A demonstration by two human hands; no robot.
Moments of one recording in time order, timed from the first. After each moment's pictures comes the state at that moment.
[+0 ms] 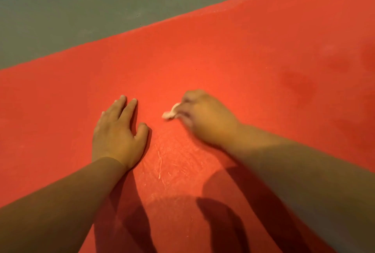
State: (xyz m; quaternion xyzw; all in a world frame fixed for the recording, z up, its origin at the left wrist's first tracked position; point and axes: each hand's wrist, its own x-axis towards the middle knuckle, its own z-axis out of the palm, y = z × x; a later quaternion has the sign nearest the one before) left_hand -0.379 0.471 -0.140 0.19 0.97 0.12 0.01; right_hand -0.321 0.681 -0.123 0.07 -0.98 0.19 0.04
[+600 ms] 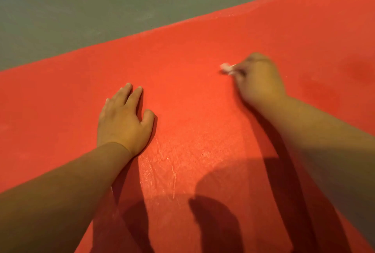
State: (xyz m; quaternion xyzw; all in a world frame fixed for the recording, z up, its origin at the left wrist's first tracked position) left_hand -0.432 0.482 -0.144 0.19 0.97 0.12 -0.01; right_hand -0.367 0.769 -0.120 -0.16 -0.97 0.14 0.13
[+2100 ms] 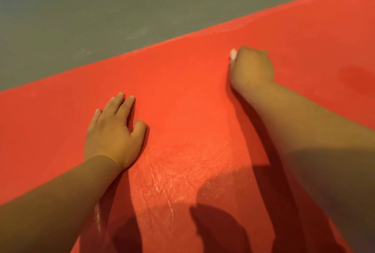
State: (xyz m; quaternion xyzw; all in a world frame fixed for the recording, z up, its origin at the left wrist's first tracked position) left_hand -0.464 0.492 -0.143 0.21 0.97 0.11 -0.01; right_hand -0.435 0.792 -0.126 -0.33 -0.93 0.03 0.15
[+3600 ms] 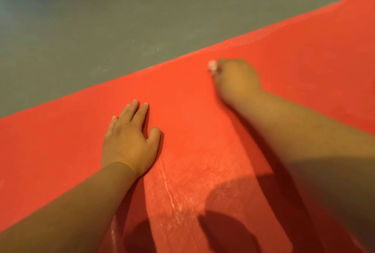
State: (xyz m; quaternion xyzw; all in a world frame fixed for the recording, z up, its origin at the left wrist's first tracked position) left_hand -0.494 0.500 -0.145 0.21 0.97 0.12 -0.01; right_hand -0.485 0.759 -0.131 -0.21 -0.96 0.09 0.16
